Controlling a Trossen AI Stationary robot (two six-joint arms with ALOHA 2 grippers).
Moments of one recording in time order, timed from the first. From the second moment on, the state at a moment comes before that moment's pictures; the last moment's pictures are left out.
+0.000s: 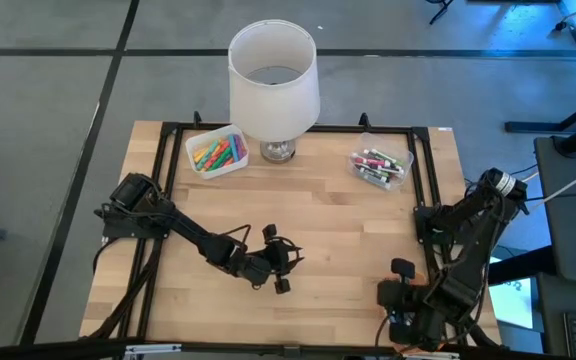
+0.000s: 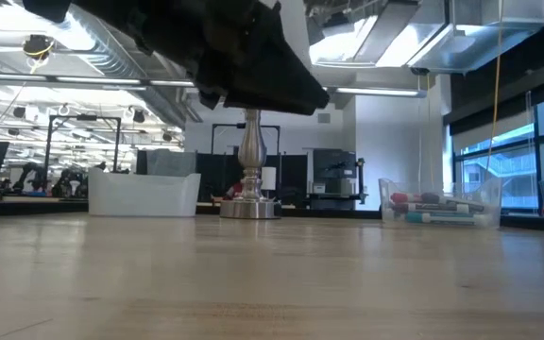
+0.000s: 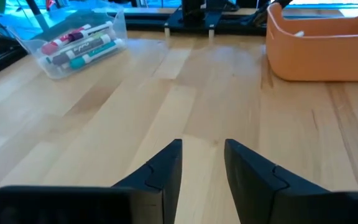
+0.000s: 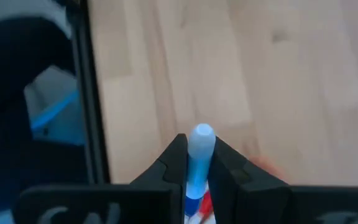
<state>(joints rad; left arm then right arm) -0.46 1.86 1.00 0.36 -0.70 -0.31 0.99 1.54 1.31 -1.03 0.40 1.12</state>
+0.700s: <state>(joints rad) -0.46 1.86 1.00 0.33 -0.71 -0.33 1.10 1.55 1.29 -1.08 0.17 1.23</state>
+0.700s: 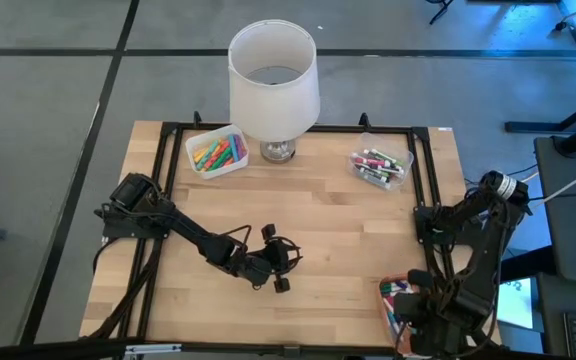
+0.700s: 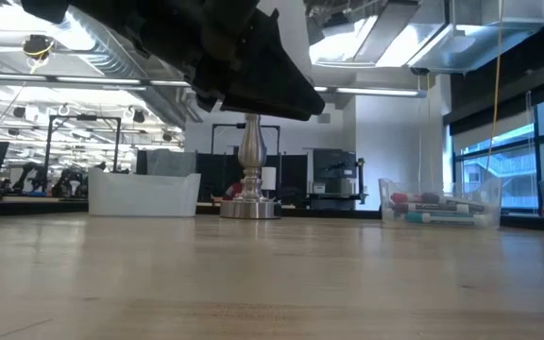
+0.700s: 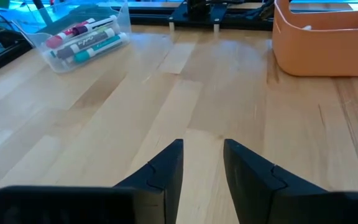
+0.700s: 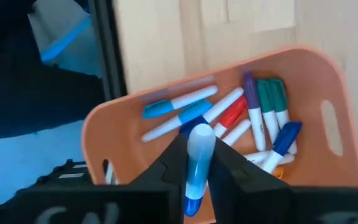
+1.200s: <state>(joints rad) -0.46 1.86 1.00 0.31 -0.71 -0.33 1.11 1.55 1.24 -1.07 0.23 1.28</state>
